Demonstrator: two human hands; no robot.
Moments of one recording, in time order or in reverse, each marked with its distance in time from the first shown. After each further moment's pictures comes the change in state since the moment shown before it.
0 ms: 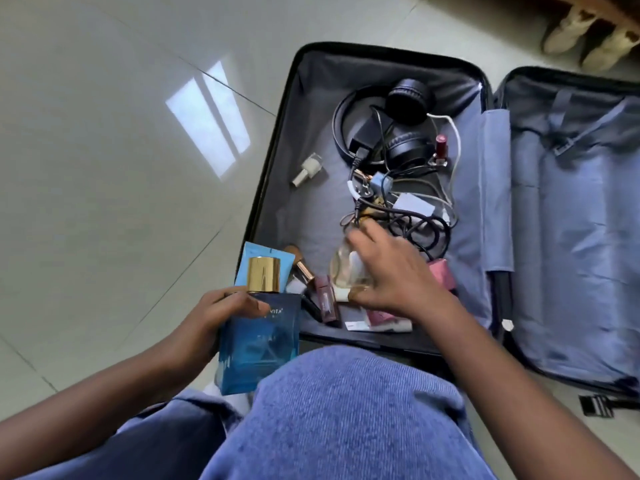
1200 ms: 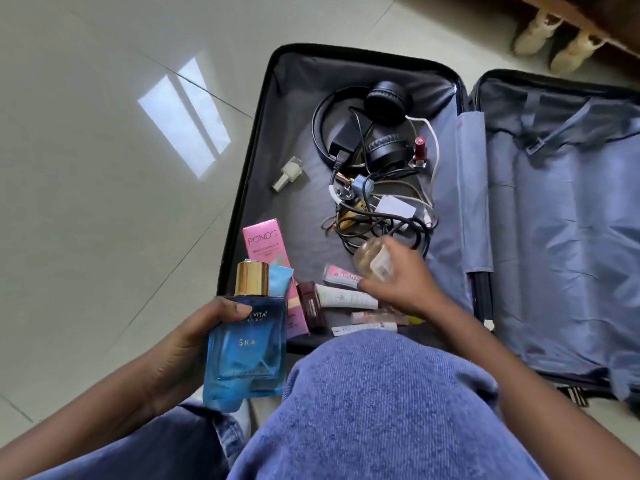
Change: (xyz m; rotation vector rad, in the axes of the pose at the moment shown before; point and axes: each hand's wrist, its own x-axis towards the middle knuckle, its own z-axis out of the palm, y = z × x) left_hand -0.006 0.004 0.003 -0.303 -0.252 -0.222; right_hand -0.013 0.030 0.010 0.724 0.056 0.437
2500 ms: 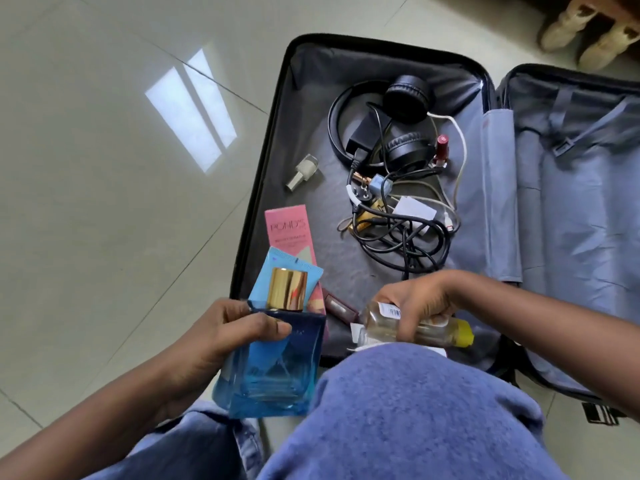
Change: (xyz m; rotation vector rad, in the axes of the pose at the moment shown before) left_hand 0.004 0.016 -0.002 0.368 0.095 0.088; right_hand 0.036 0.013 -0.001 -0.026 -1.164 0.271
